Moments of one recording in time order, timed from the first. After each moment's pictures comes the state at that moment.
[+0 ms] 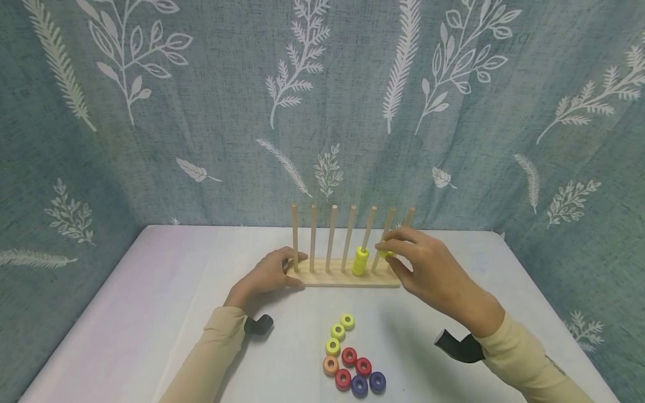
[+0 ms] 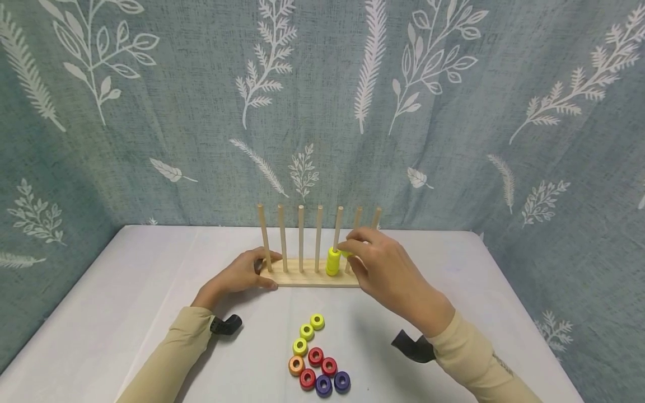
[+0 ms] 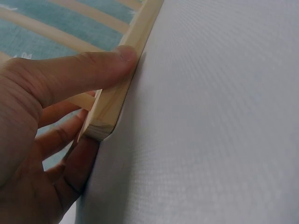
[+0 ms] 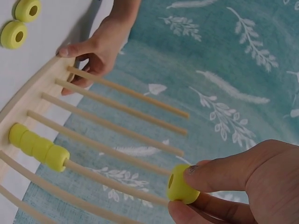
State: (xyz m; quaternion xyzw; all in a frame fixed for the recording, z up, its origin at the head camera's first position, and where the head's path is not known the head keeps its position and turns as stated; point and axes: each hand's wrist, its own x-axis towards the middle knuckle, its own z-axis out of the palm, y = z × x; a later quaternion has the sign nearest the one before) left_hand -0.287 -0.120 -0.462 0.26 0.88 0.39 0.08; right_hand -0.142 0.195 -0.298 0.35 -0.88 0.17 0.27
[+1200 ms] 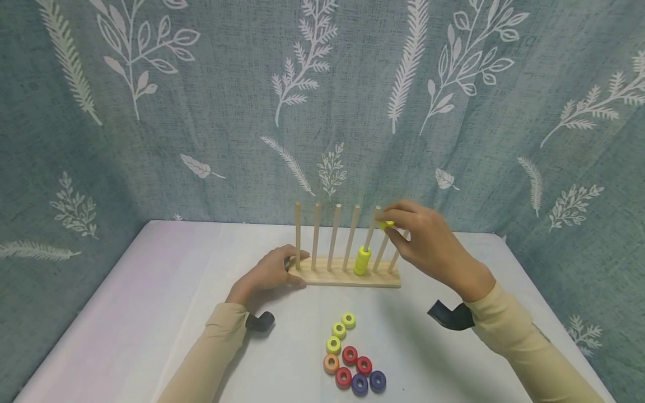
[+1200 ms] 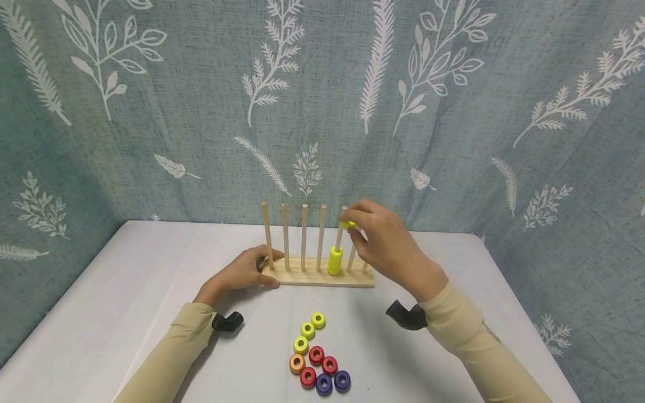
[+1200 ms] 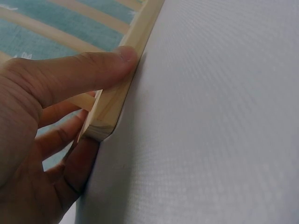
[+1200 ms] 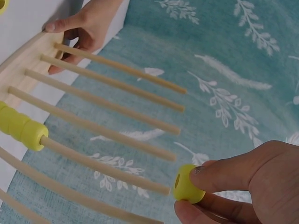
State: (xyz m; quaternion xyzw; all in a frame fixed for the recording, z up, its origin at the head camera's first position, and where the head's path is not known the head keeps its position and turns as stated) left_hand -0.286 -0.120 -0.461 0.25 0.88 0.40 0.08; right_hand -0.175 0.192 -0.275 0.35 -0.88 0.18 0.27
